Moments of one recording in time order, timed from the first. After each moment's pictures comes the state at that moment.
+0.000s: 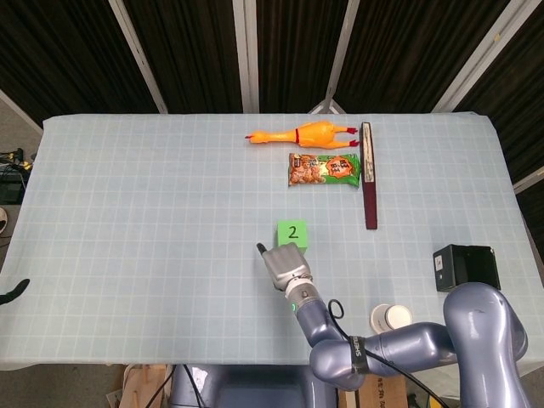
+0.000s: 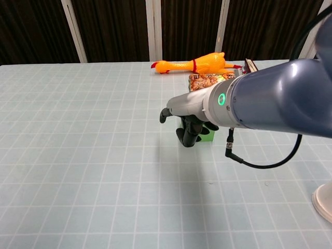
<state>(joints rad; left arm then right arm) -0.08 -1.03 -0.09 -1.55 1.45 1.49 -0.21 1.24 -1.62 0.29 -1.86 -0.04 1.18 -1.06</state>
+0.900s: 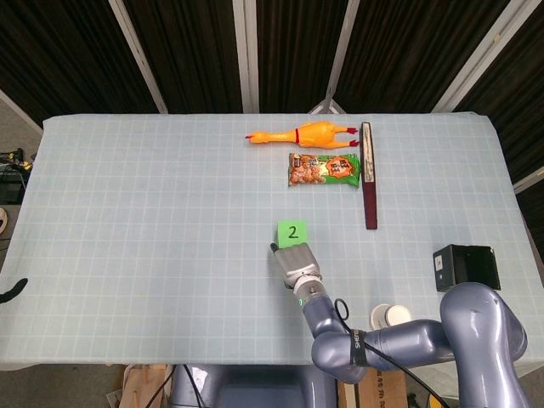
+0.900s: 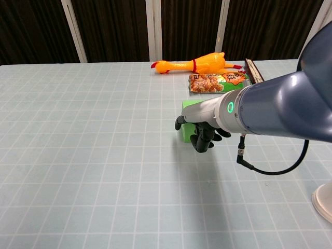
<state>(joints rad) -0.08 -1.03 -0.09 -1.55 1.44 1.49 -0.21 1.24 -1.62 0.24 -1.80 0.02 1.15 -1.03</state>
